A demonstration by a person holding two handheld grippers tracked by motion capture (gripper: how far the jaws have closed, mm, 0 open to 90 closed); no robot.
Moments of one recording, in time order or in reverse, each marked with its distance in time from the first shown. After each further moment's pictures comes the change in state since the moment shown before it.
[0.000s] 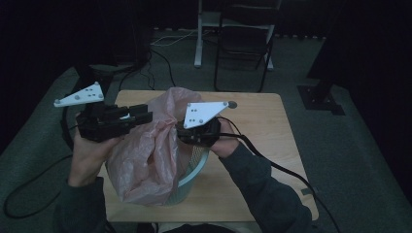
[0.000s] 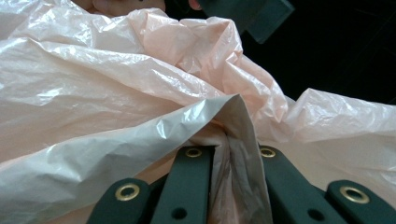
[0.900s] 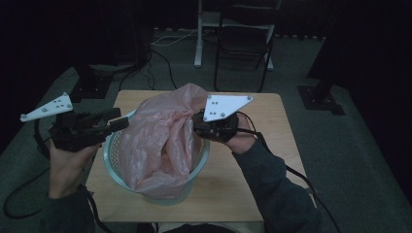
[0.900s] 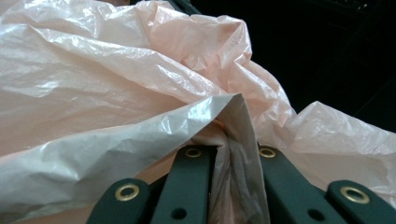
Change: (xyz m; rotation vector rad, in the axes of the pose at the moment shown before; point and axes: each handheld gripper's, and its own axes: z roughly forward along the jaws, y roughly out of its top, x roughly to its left) left arm 0.019 -0.029 -0.039 -0.058 0.083 -0.058; right arm -0.007 0.005 -0.039 -0.048 -0.058 0.001
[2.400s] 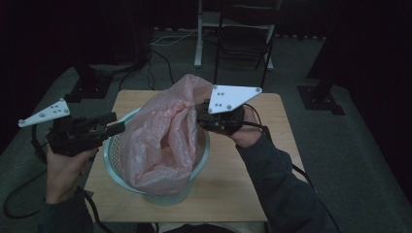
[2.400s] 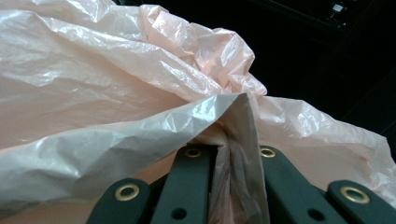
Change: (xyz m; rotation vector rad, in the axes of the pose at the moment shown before) left arm 0.005 -0.012 -0.007 0.008 0.027 -0.031; right arm -0.007 0.021 -0.015 -0.014 -0.040 -0.040
